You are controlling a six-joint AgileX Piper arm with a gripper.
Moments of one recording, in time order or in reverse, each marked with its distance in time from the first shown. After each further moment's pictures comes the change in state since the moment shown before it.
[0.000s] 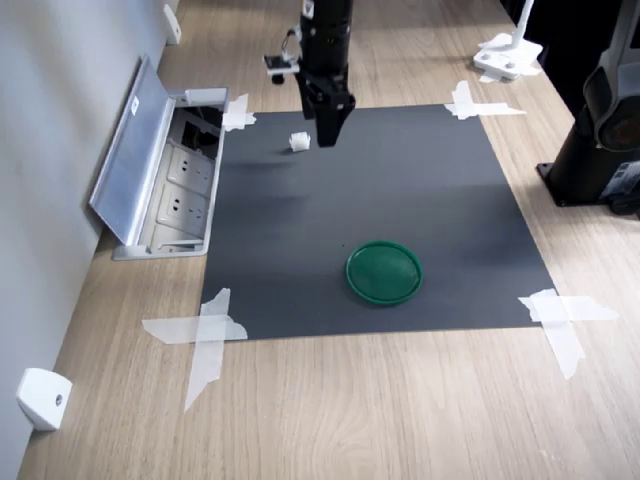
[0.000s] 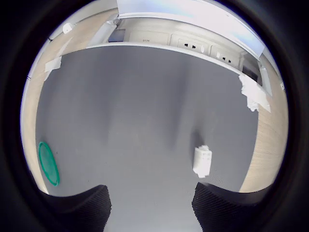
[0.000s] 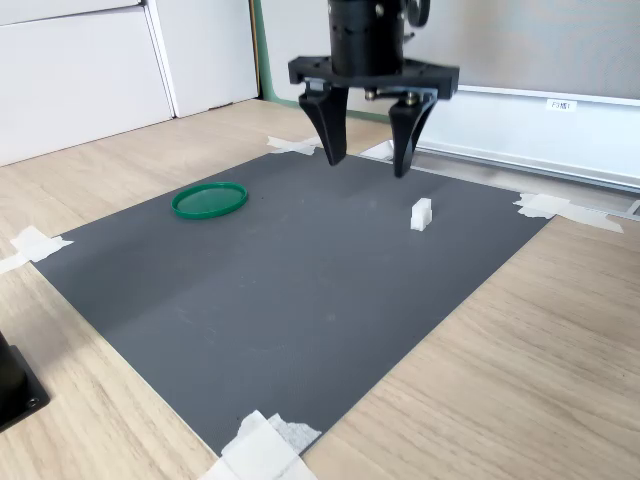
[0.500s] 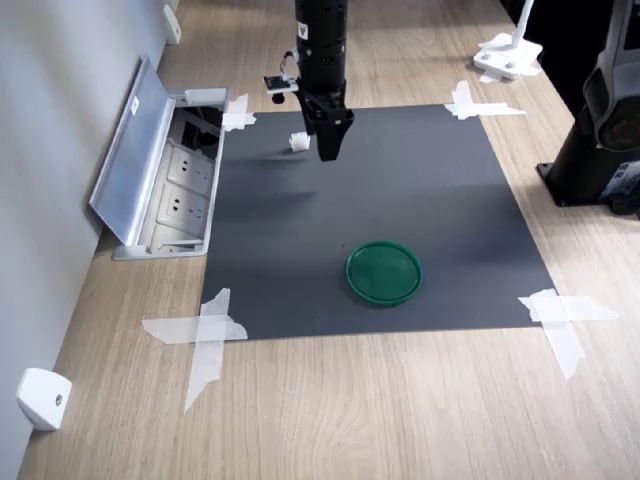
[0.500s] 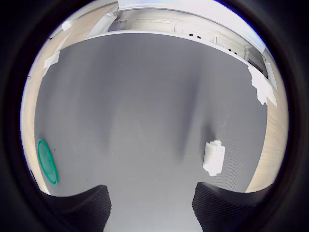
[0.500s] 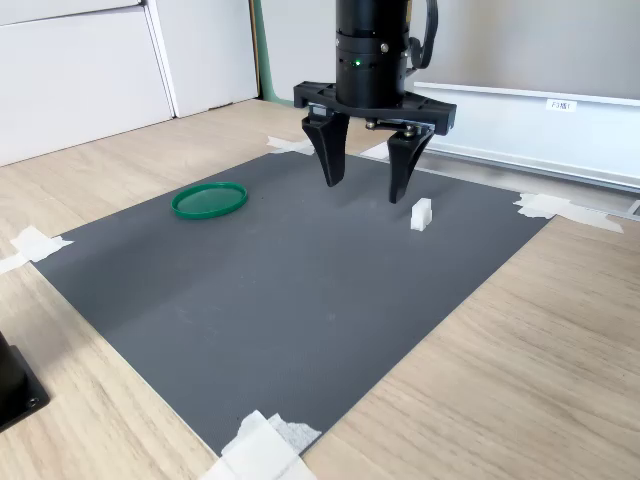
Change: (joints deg) arm 0.0 1.0 0.0 0.2 1.8 0.0
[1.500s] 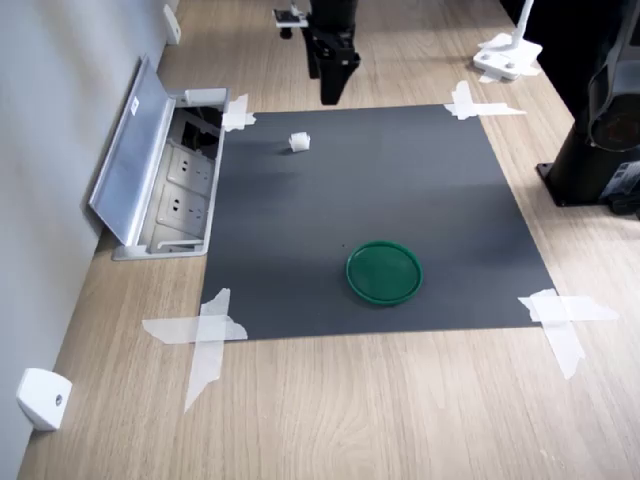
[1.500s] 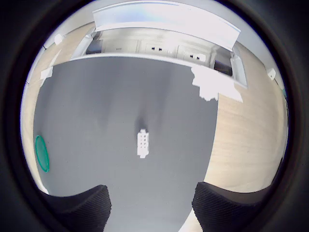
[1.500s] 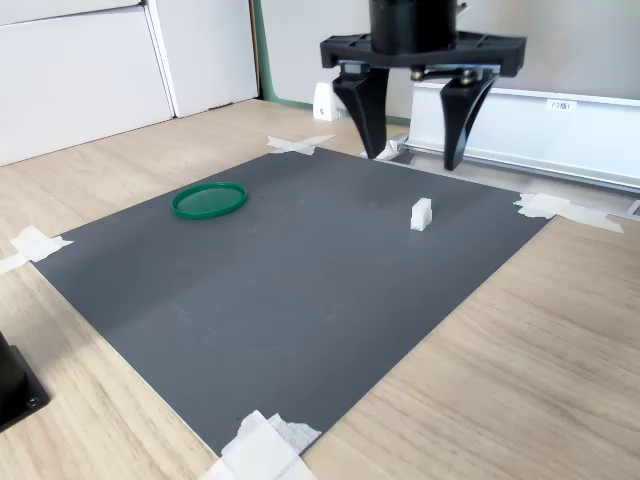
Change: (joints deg) arm -8.6 -4.2 -4.2 -1.4 2.0 -6.6
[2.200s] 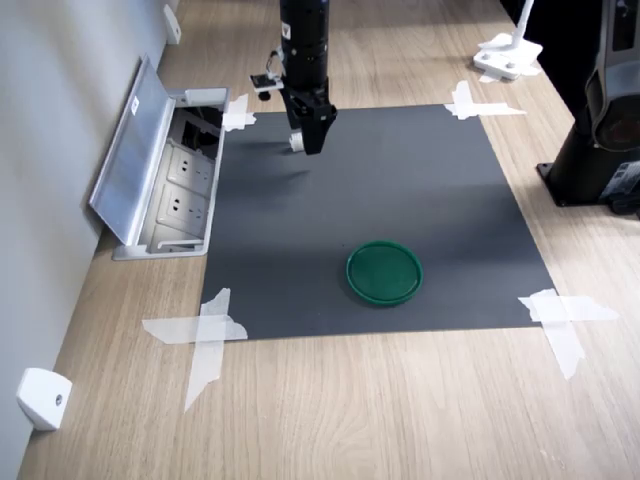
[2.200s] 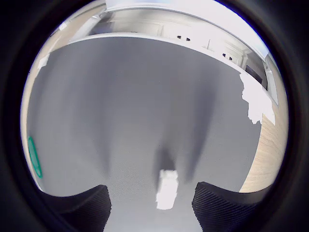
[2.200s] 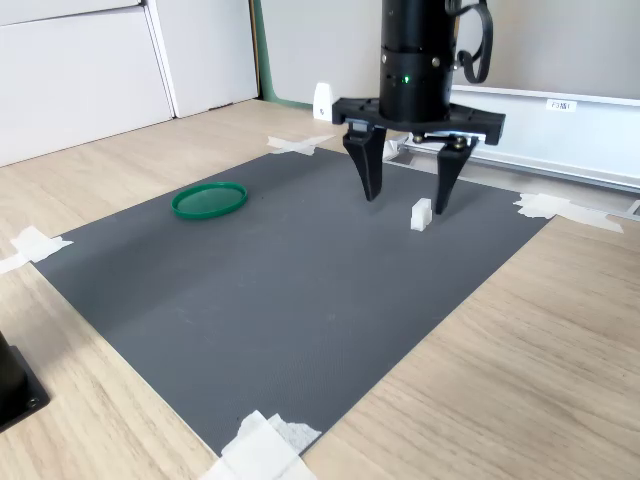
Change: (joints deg) arm 5.2 11.6 -1.2 -0.8 -5.6 -0.1
